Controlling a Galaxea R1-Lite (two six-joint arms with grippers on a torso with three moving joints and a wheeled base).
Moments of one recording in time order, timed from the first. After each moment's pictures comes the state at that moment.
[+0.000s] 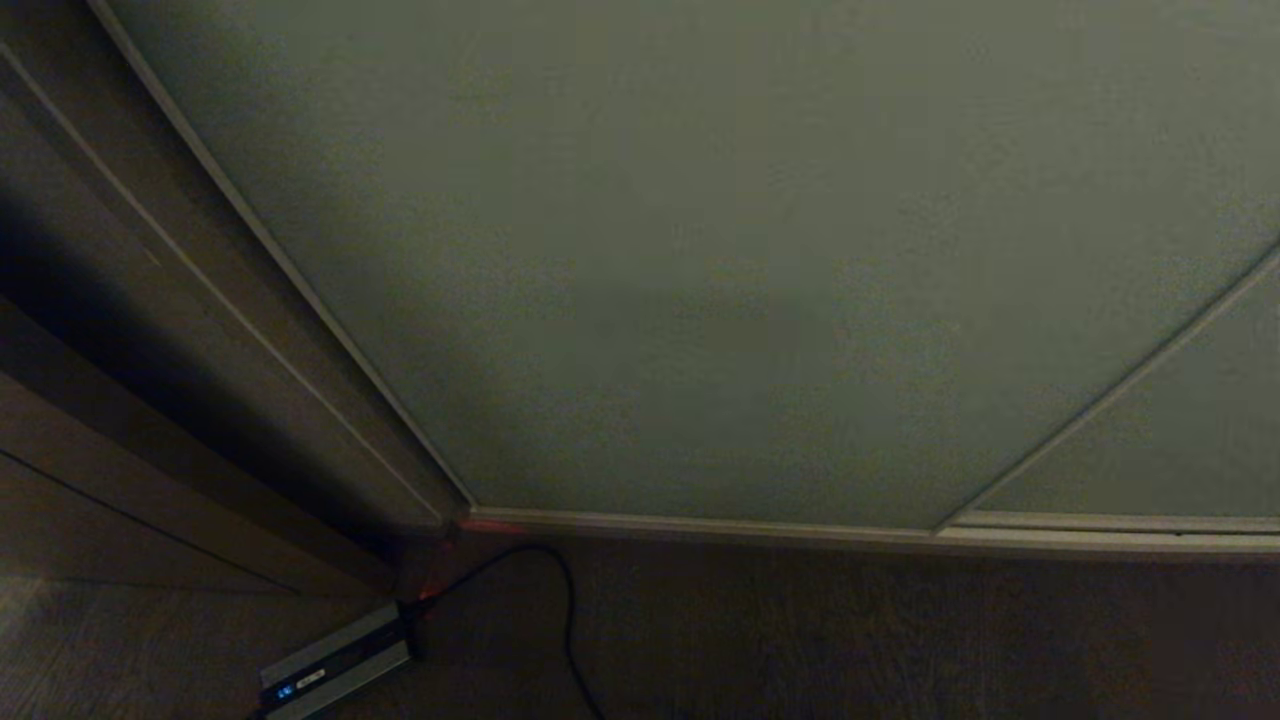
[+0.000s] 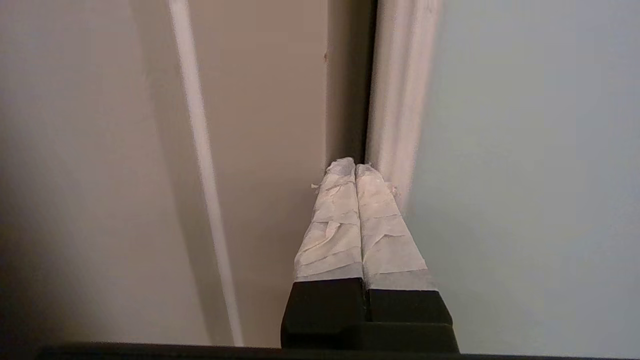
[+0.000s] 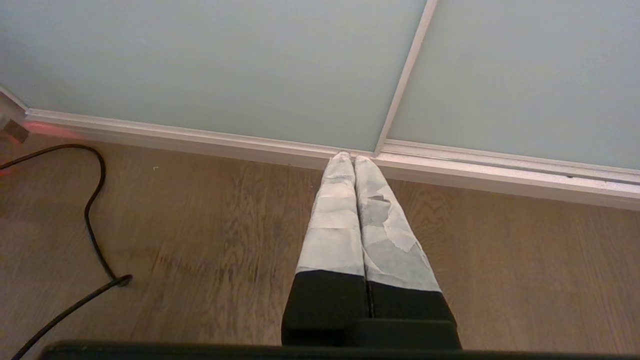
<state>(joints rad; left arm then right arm) 0.03 1.42 -1.36 -0.70 0.18 0.02 0.00 0.00 0.00 0.00 0.01 -0.01</state>
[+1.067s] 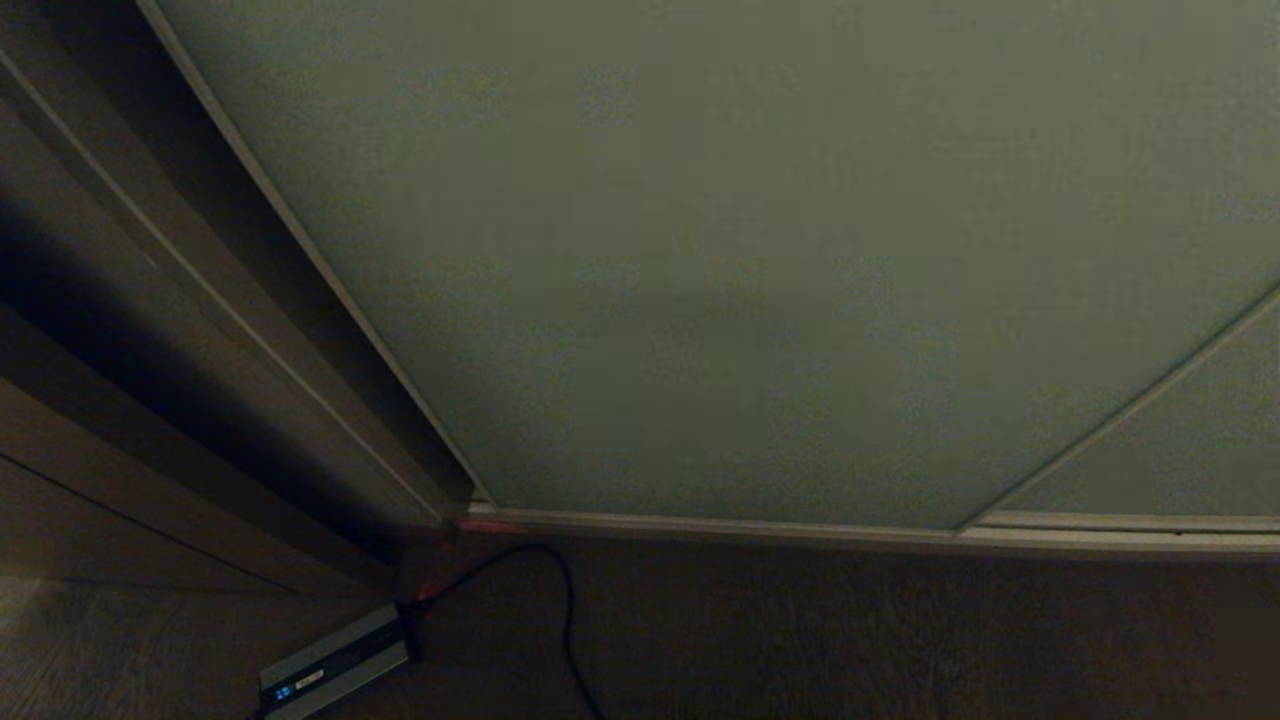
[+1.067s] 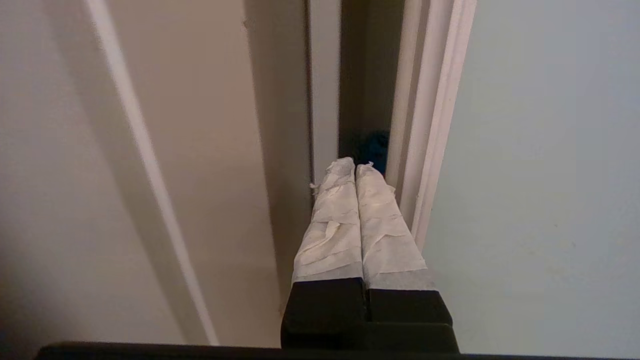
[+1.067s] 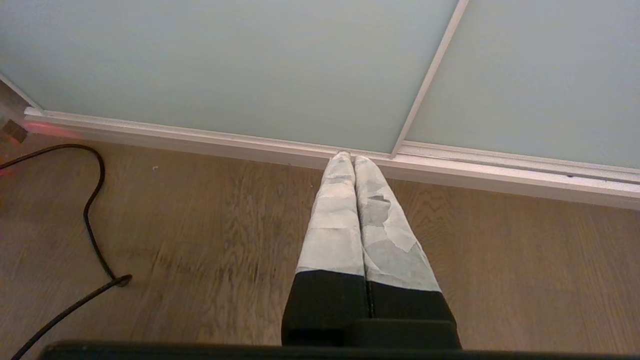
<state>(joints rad) 0.03 1.34 -1.33 -0.57 0.05 0.01 0.00 0.00 0.00 0.00 0.01 -0.01</state>
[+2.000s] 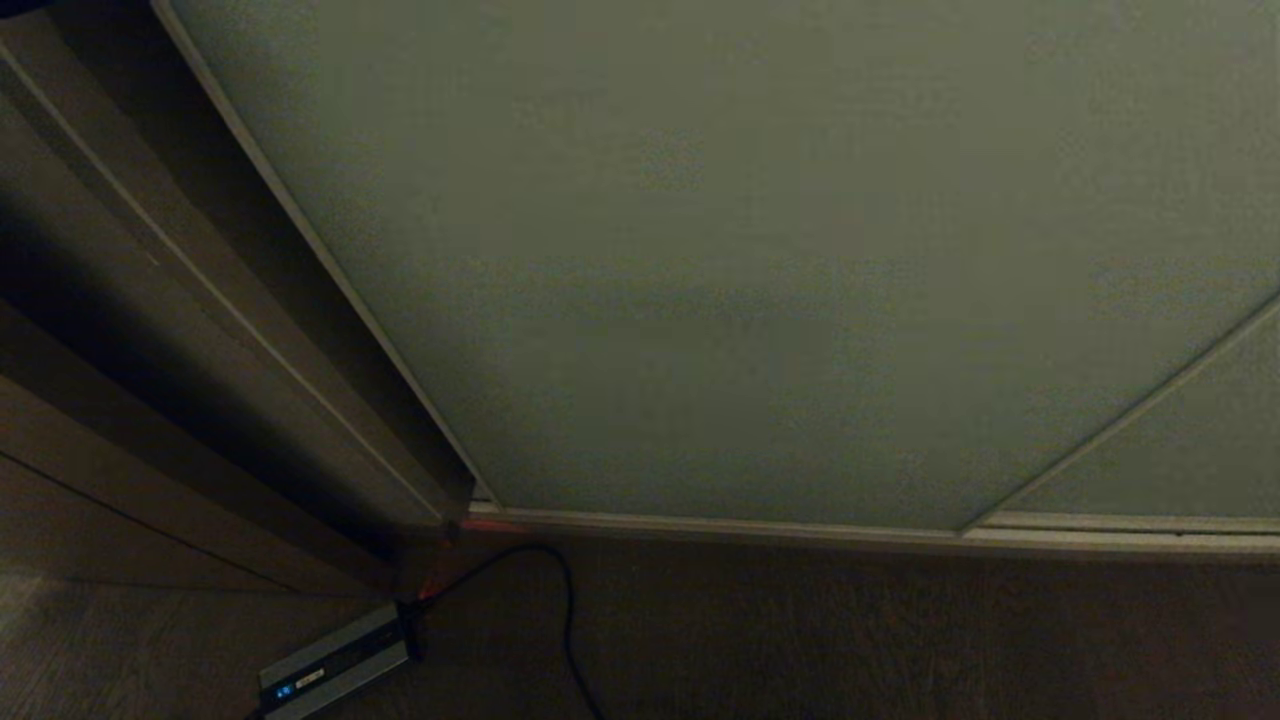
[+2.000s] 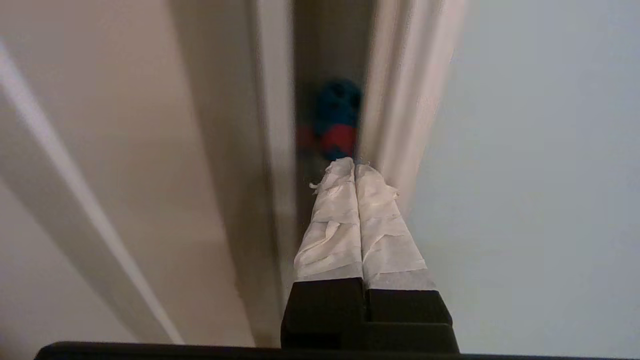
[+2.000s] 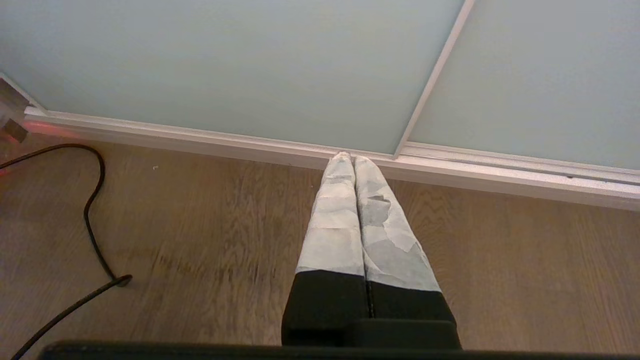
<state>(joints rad) 0.02 1.35 -1.43 -0.34 -0.11 -0.04 0.00 0.00 0.00 0.00 0.01 -0.01</state>
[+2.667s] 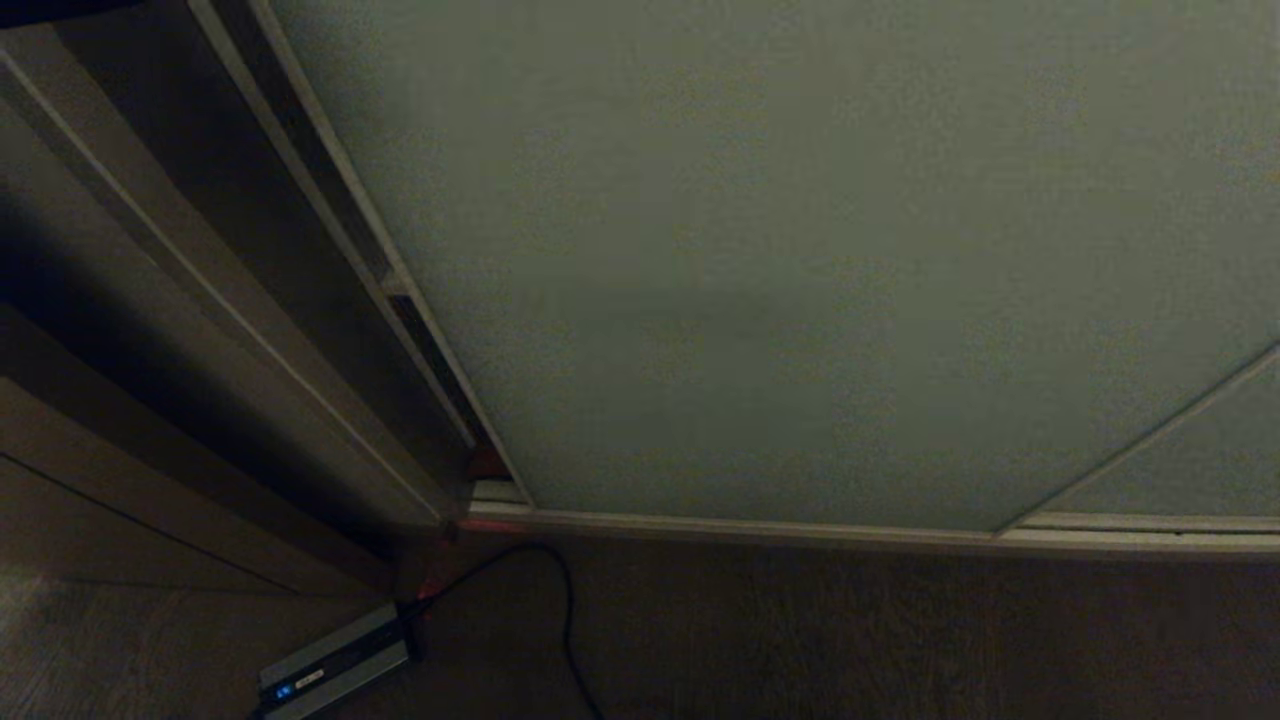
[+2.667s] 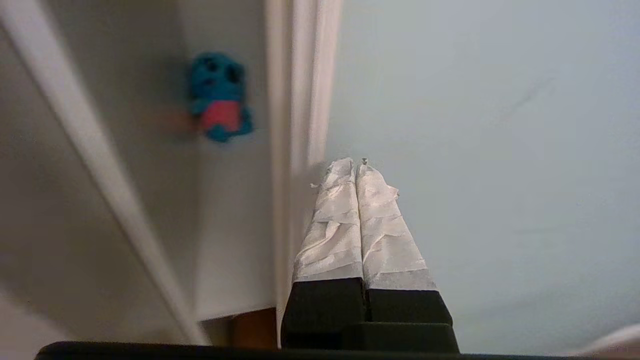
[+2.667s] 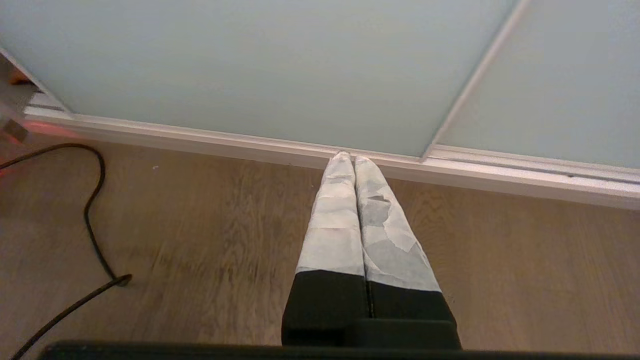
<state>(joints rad) -0.19 1.33 -1.47 -0.23 -0.16 0.00 0.00 0.00 0.00 0.00 0.01 -0.01</state>
